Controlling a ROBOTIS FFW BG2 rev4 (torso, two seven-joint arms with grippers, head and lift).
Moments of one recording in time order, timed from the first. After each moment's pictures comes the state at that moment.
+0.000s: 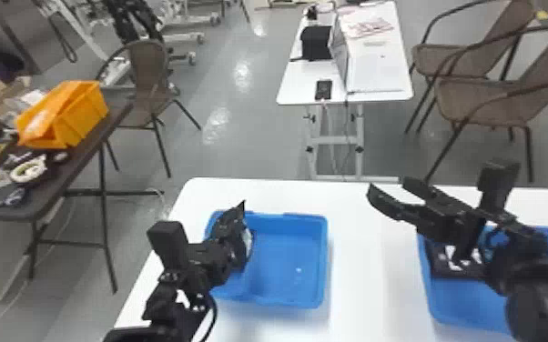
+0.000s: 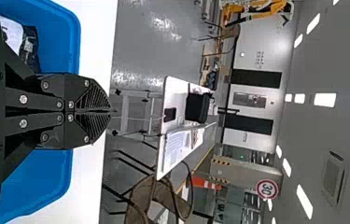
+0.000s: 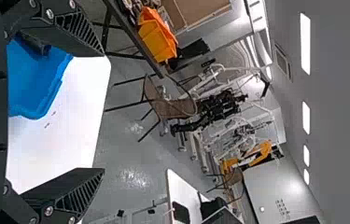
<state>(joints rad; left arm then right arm) 0.27 0.03 0.14 -1.73 0.15 0.12 -0.24 -0.16 -0.05 0.10 -1.34 -0.31 0.27 0.59</state>
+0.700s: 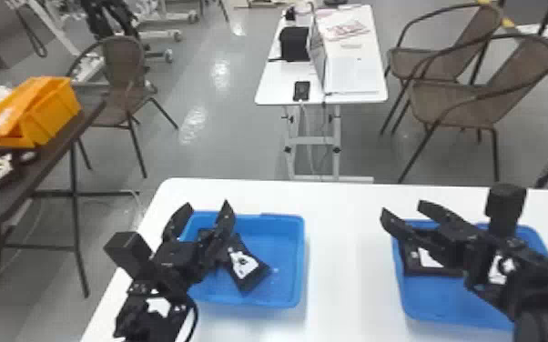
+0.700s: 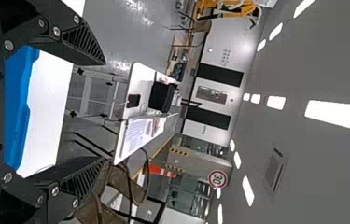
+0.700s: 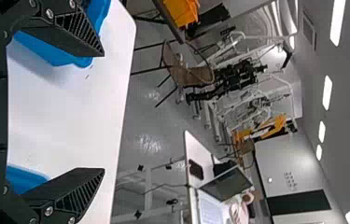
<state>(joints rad) 0.28 0.05 0.10 -1.67 0.31 -0.11 -0.24 -0.05 -0.06 -0.04 -1.43 -0.15 0.29 0.61</state>
